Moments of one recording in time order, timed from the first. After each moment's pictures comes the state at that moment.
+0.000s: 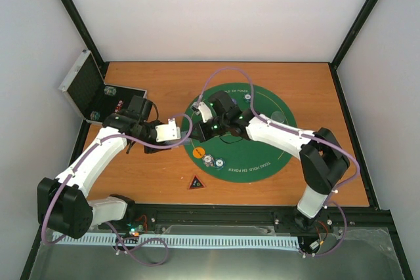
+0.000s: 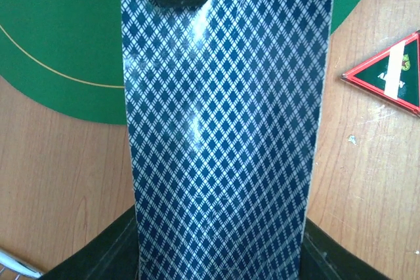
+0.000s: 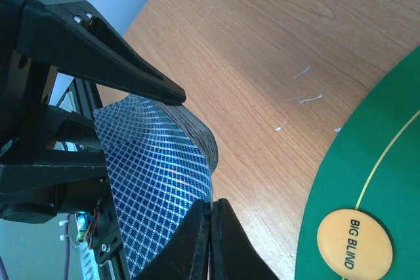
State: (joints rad) left arm -0.31 1.22 0.96 -0.90 0.34 1.09; right arm 0.79 1.72 1.24 -0.26 -0.58 0.36
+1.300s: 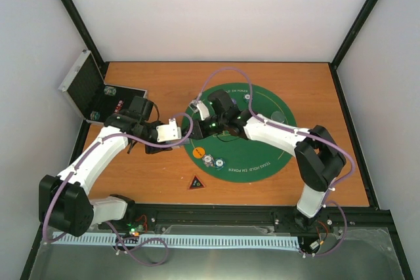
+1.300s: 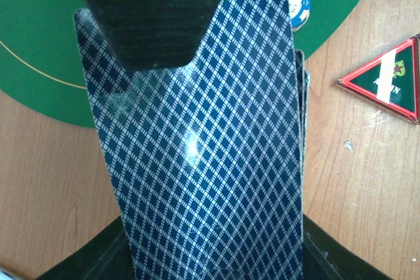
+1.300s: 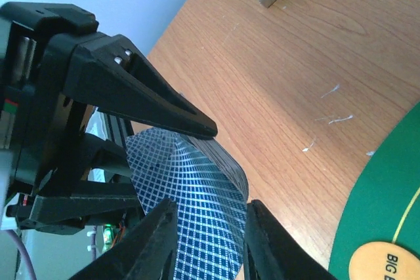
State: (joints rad) left arm -0.31 1.23 0.95 -0.89 0.36 1.08; right arm 0.79 1.75 1.24 -0.15 -0.66 0.43
